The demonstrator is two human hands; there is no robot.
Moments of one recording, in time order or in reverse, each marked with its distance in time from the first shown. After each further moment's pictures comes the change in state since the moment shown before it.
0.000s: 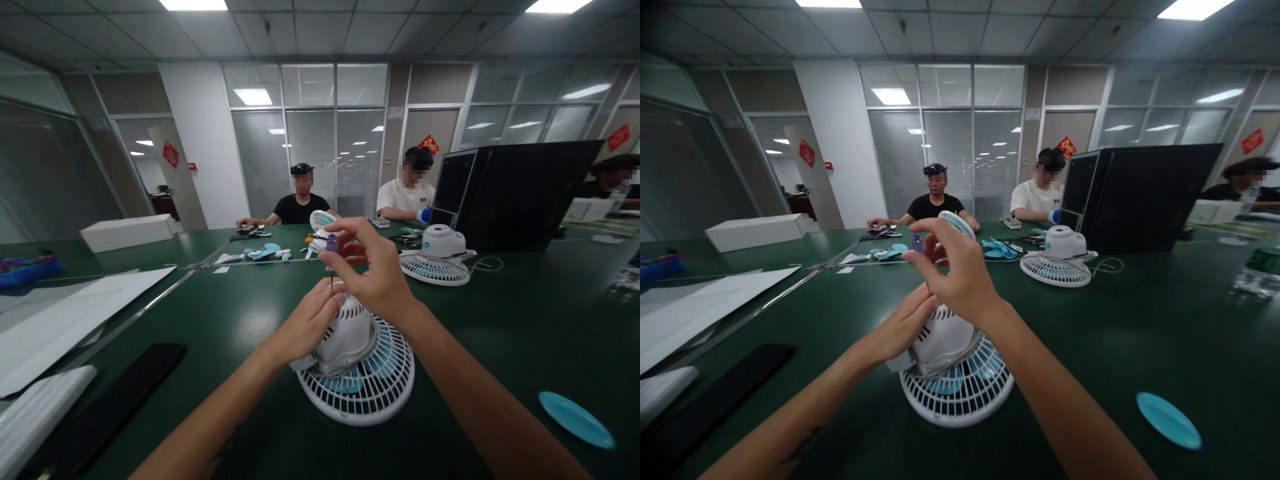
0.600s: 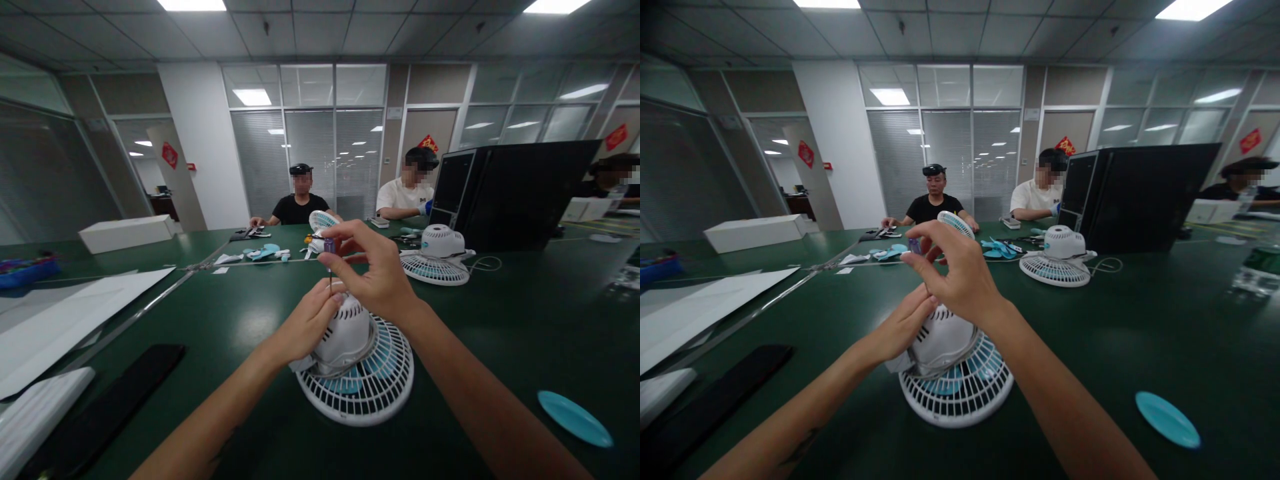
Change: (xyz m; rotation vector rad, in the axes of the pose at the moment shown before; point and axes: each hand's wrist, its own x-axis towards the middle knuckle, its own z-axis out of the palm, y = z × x) left_hand -0.001 0.000 0.000 0.007 0.002 0.006; right_hand 0.002 -0.005 -0.006 -0.053 -0.033 -0.082
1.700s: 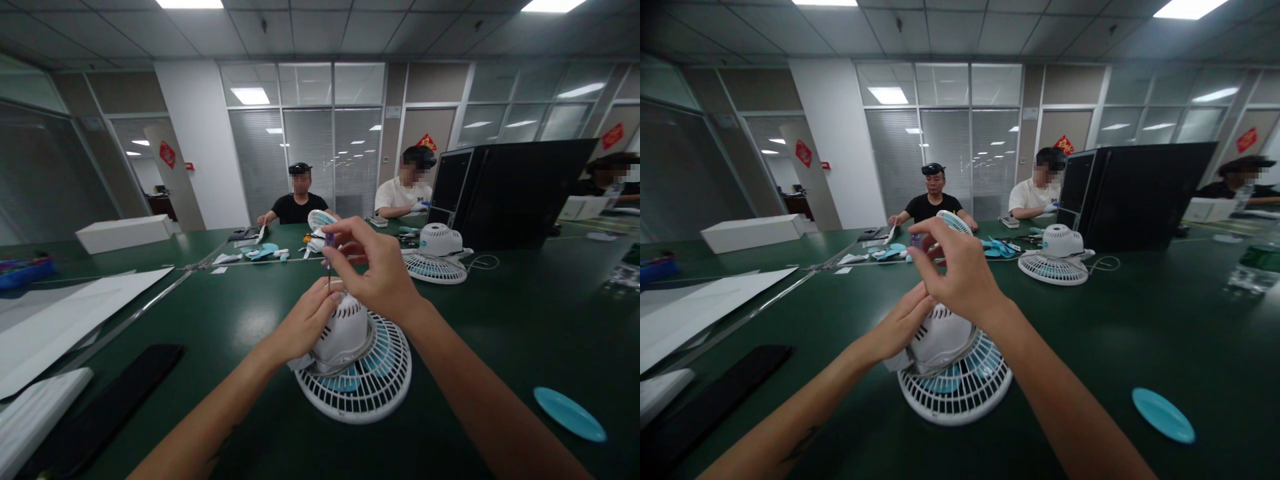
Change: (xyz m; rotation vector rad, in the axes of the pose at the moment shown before) left_hand 0.001 0.001 0.000 -0.002 0.000 0.008; right_hand 0.000 -0.004 -0.003 -0.017 -0.018 0.066
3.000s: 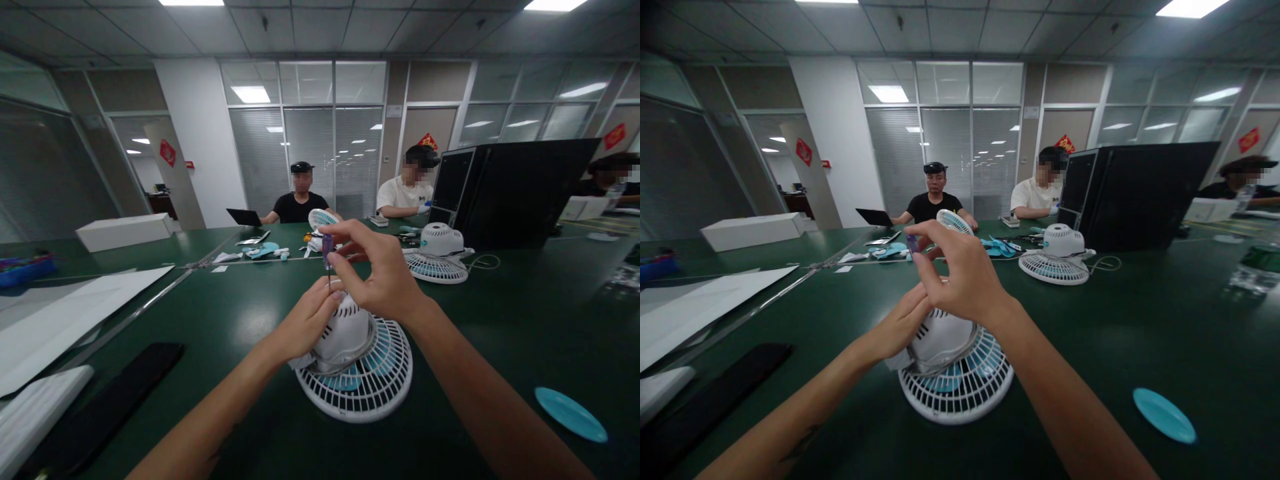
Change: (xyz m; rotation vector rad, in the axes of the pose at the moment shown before) left_hand -0.001 0.000 0.000 0.021 -0.012 0.005; right_hand -0.001 -0.003 -0.005 -0.066 -0.064 -0.089
